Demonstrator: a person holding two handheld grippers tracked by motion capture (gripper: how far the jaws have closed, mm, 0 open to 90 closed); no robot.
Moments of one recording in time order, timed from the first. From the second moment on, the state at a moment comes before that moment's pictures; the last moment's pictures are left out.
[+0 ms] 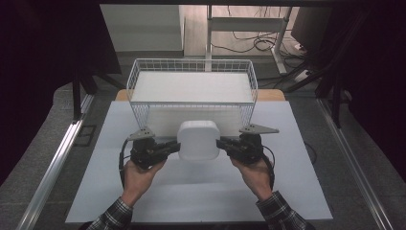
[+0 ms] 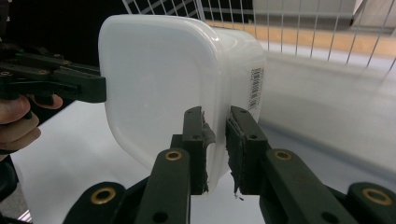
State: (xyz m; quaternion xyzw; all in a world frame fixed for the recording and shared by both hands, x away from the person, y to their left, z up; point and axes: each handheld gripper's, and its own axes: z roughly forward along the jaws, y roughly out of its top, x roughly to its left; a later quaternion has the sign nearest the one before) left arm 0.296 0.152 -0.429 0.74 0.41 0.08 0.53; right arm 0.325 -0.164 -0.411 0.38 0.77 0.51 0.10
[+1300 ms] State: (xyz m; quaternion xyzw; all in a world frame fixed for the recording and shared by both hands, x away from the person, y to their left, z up) left arm 0.361 0.175 -0.322 0.71 0.39 0.11 0.58; right arm 0.385 -0.139 -0.297 0.36 0.73 0.56 0.15
